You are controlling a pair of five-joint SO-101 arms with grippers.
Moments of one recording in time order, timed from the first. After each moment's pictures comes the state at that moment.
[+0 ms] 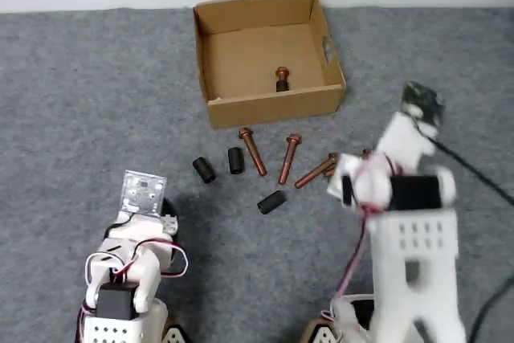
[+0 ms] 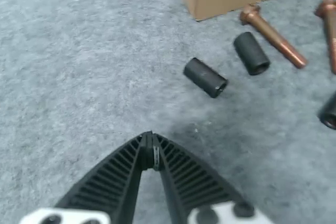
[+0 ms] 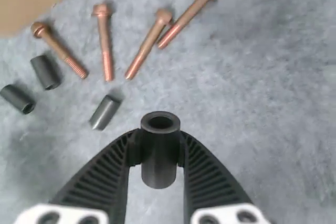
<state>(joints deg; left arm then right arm) 1.3 -103.4 96.5 60.8 0.5 -4.6 -46.7 32.6 87.7 -25.5</state>
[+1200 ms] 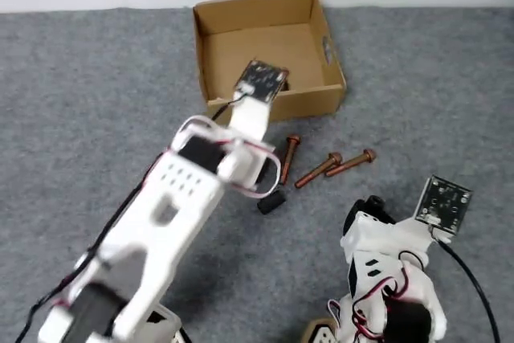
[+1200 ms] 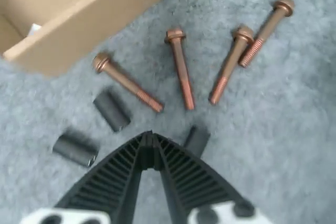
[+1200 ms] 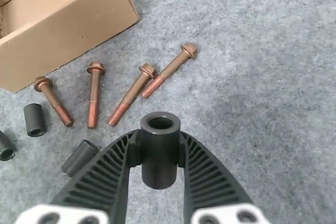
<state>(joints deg) 27.0 -8.0 19.2 65.3 11.6 2.9 -101.5 70.3 79.4 -19.5</state>
